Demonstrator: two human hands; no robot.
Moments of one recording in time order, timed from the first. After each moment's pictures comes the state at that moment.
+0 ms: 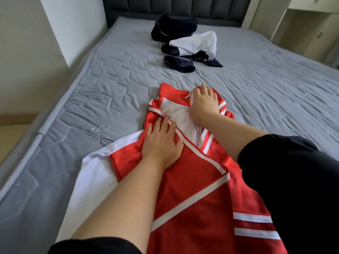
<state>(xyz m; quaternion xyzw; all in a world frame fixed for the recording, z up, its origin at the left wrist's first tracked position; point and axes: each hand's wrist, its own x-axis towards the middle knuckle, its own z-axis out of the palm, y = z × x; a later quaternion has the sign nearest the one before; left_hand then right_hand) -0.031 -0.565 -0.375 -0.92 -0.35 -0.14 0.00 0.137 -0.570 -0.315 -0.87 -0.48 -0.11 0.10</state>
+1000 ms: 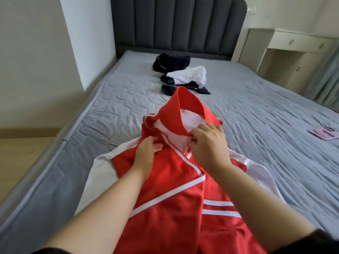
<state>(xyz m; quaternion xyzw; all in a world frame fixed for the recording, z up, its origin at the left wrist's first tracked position) -0.070 -0.617 -0.309 -0.55 -0.38 -0.35 -0.66 0.047 -0.725 -0.256 -0.70 -0.58 -0.31 0.27</state>
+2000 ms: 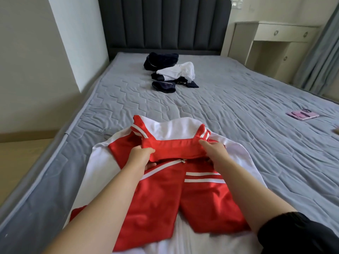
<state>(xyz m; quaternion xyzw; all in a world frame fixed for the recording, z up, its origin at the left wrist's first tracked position) -0.096 -0.676 -0.313 -0.51 -0.48 -0.28 -0.66 0.076 -0.798 -0.300 -0.80 -0.18 0.25 0.52</state>
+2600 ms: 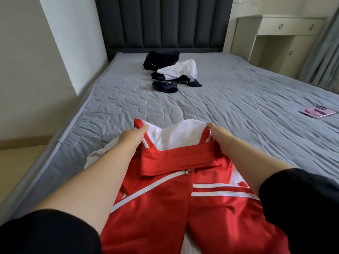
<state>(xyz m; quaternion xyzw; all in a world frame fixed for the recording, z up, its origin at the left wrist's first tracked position) -0.069 -0.589 -0.292 -0.55 -0.57 -0.27 -0.55 0.124 -0.742 -0.275 -0.82 -0.11 0.28 0.48</state>
